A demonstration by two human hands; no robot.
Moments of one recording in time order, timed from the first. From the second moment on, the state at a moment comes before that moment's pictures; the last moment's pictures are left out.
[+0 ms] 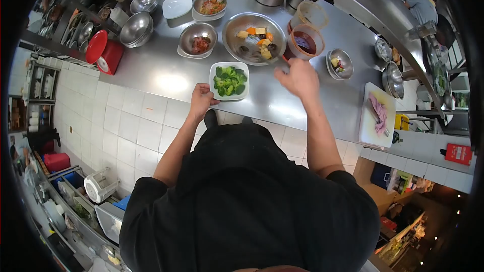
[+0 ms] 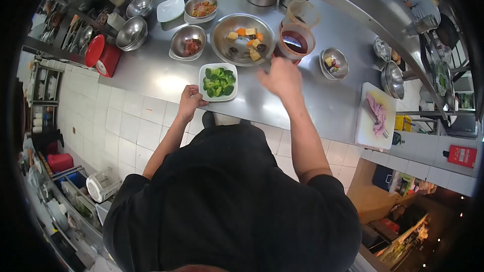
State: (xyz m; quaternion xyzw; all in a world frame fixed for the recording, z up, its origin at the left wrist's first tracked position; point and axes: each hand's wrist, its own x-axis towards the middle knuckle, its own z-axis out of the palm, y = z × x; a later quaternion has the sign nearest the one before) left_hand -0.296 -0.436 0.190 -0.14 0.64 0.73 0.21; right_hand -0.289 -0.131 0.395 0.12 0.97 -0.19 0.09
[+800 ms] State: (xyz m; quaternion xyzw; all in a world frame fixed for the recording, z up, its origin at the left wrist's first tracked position) left_hand -0.318 -0.451 0.187 -0.12 0.63 0.72 0.28; right_hand -0.261 -0.181 0.371 0.07 0.98 -0.12 0.16
